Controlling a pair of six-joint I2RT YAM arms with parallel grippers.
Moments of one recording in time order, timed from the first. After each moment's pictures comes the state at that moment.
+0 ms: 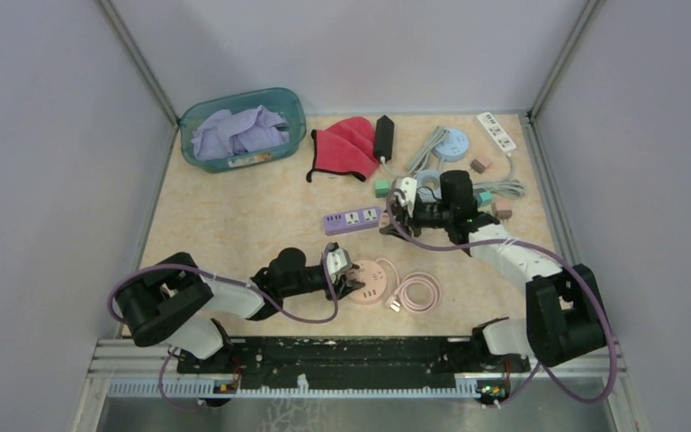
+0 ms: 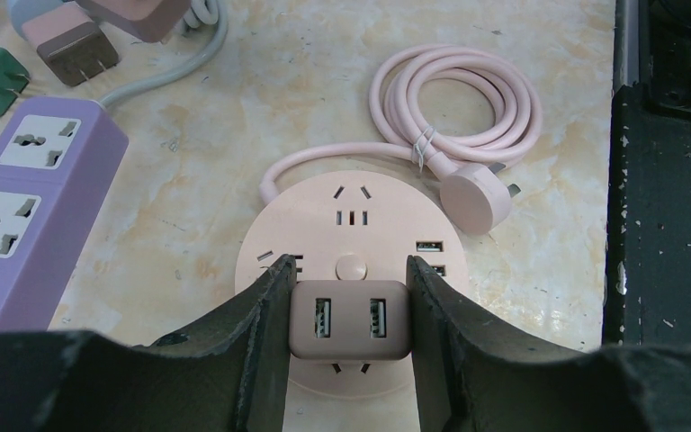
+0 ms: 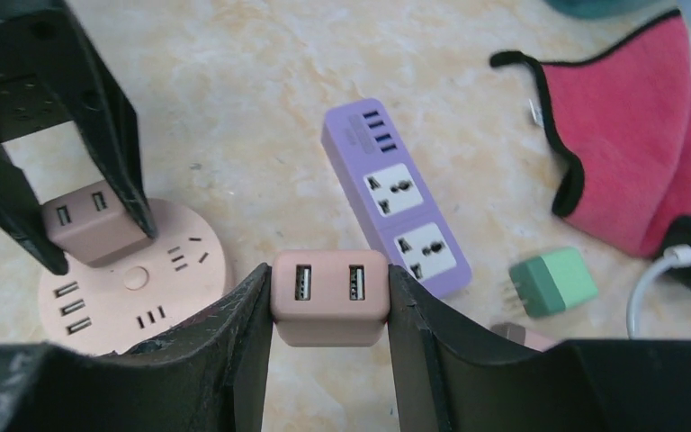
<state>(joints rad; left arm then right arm) -0.95 1.50 0.30 0.97 0.31 0.08 0.34 1.31 0.73 0.02 -0.93 -0.65</state>
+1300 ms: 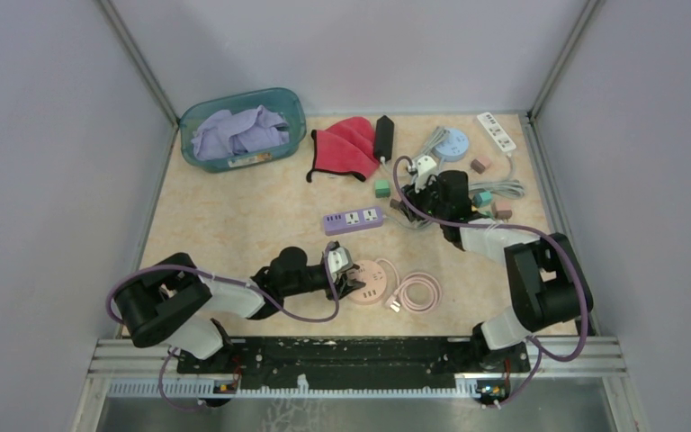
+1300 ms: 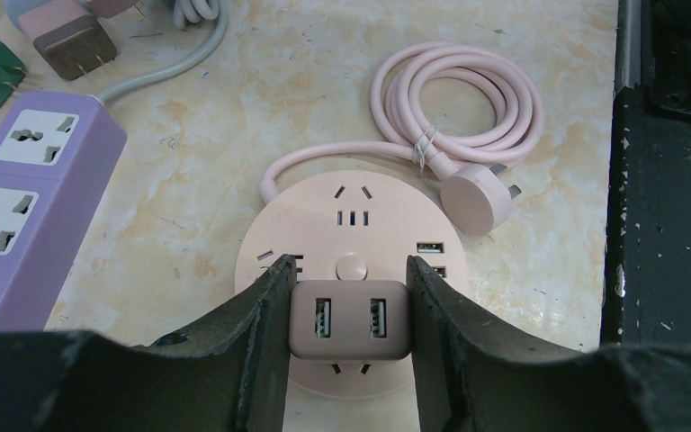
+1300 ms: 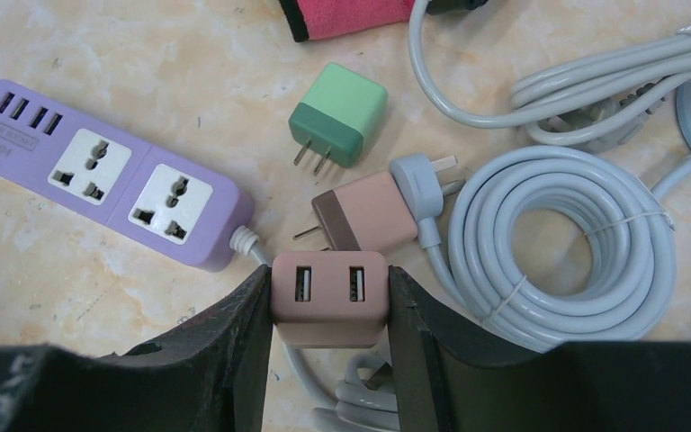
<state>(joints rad) -0.95 1.49 0.31 0.94 0.29 0.07 0.28 1.50 0.69 0.34 -0.30 -0.16</state>
